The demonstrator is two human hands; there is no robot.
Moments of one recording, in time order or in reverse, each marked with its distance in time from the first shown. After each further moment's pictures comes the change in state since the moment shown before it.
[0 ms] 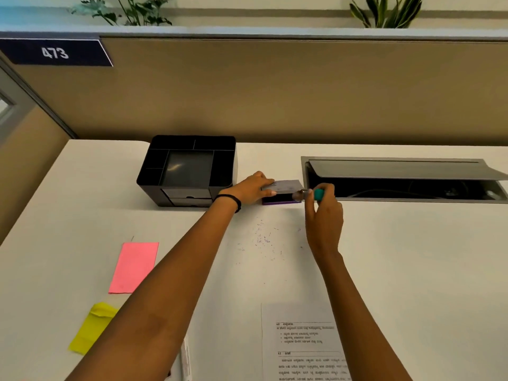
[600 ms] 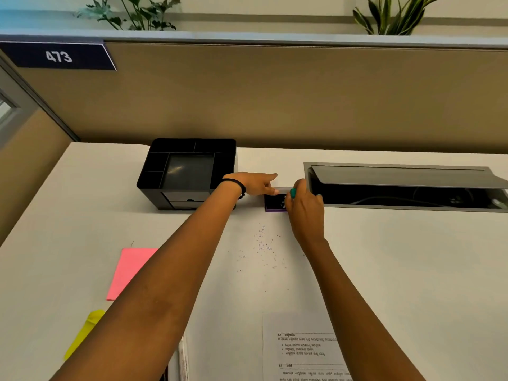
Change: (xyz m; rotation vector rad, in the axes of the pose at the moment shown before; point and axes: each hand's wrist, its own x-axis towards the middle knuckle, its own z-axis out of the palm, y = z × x) left_hand 0.014 0.010 -0.030 0.021 -0.212 -0.144; right_hand 0.024 -0.016 0.036 -0.280 -0.246 -0.149
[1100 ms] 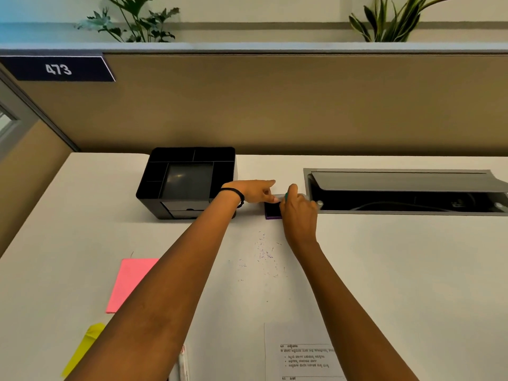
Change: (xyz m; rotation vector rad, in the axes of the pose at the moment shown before) left_hand 0.005 -0.005 0.000 -0.002 0.012 0.021; right_hand 0.009 -0.007 0.013 -0.264 -0.082 0.008
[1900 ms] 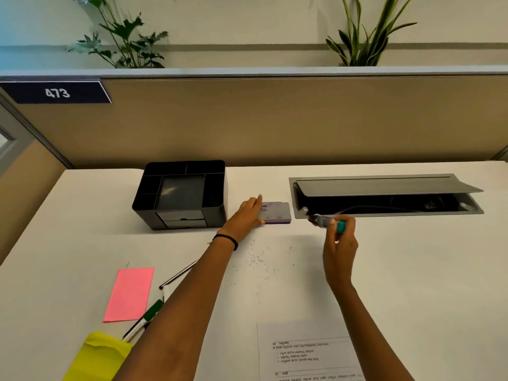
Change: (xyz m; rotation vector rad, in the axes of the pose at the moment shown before) left_hand -0.013 -0.006 0.065 0.083 0.412 0.155; right_hand -0.070 0.074 -0.042 0.822 0.436 0.226
